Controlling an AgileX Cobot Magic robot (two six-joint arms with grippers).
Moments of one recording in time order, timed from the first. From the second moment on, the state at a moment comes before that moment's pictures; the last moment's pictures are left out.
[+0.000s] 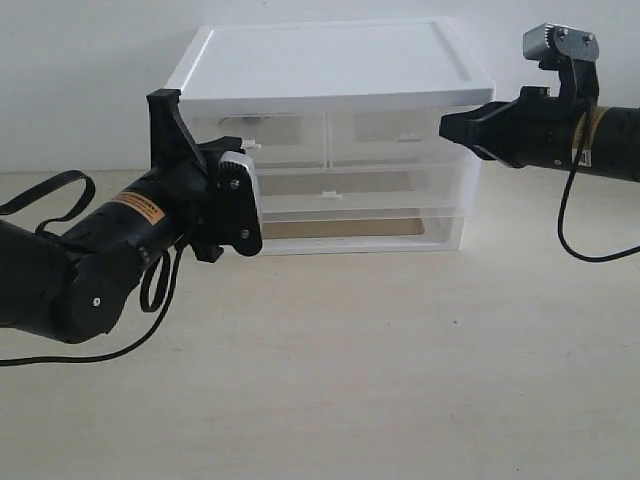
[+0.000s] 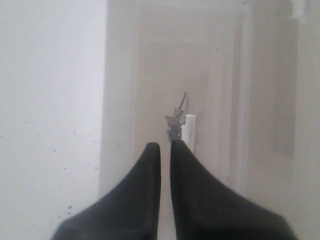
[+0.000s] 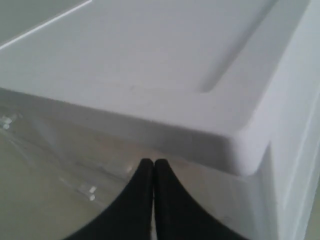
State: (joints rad) left arm -0.53 1.87 -0.80 -0.18 -0.94 1.55; right arm 0.05 1.87 -1.06 -1.08 -0.77 1.06
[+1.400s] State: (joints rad) left arm -0.45 2.02 -0.95 -0.02 -0.94 1.40; right arm 0.05 1.93 -1.10 -1.15 -0.84 1.13
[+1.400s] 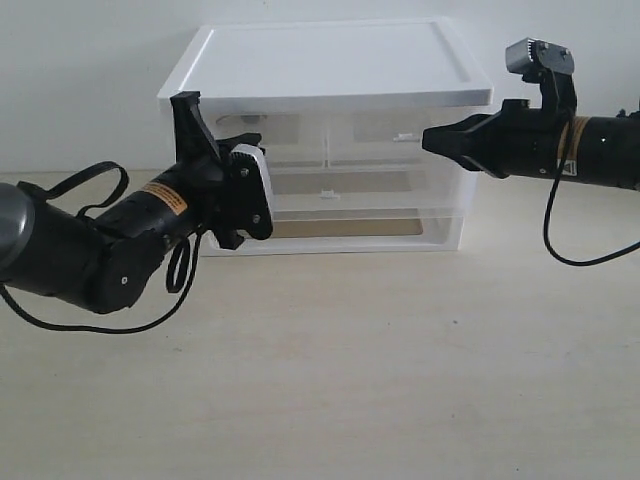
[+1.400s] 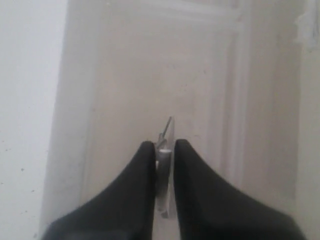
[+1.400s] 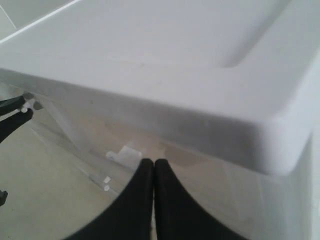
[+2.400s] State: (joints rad) left arm -0.42 1.90 -0.80 -0.13 -0.90 0.64; right arm 0.05 1.93 -1.10 -1.15 -0.83 1.13
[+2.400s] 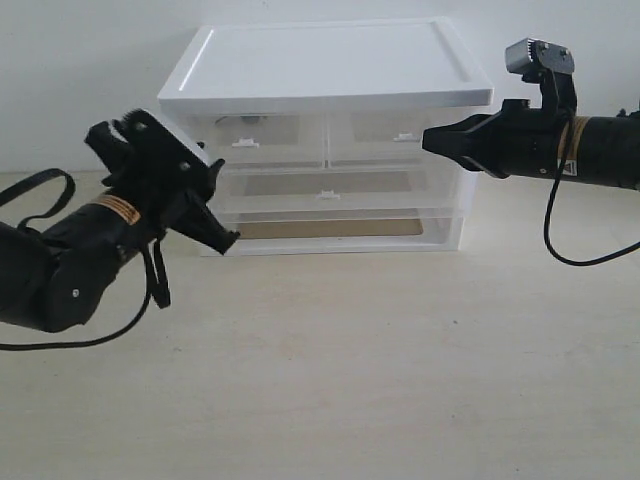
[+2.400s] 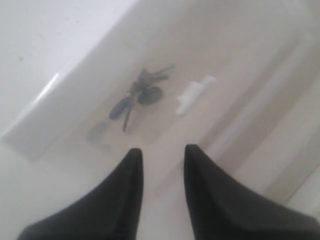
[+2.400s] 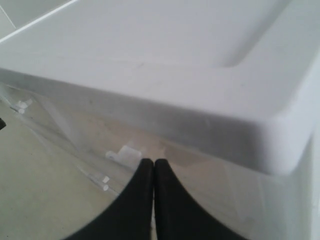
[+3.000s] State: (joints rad) left arm -0.04 1.87 -0.92 1.06 -0.97 -0.79; right arm 0.05 1.93 -1.10 -1.15 -0.83 1.13
